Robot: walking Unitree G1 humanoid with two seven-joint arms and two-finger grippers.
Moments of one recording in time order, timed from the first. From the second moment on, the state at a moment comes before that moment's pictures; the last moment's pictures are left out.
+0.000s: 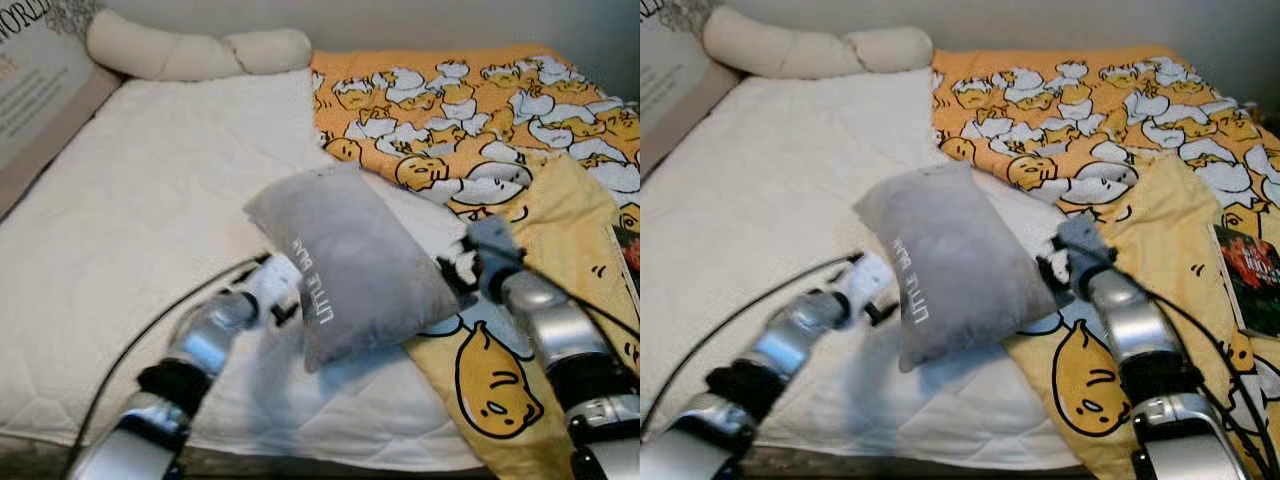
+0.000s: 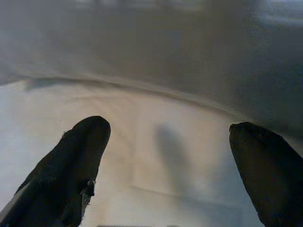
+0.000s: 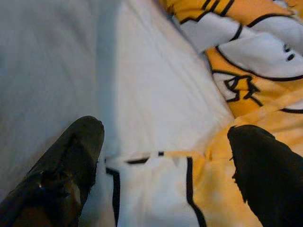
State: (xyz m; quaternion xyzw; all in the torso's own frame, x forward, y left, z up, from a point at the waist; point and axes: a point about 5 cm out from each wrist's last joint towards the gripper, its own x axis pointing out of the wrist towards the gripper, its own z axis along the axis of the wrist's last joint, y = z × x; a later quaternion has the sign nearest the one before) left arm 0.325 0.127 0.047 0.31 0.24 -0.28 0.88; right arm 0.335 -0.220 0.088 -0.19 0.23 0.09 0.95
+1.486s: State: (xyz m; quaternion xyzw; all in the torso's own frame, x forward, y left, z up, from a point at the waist) left arm 0.307 0.225 0.070 0.13 0.20 -0.22 0.95; right arm 0.270 -0.257 0.076 0.11 0.24 0.14 0.95
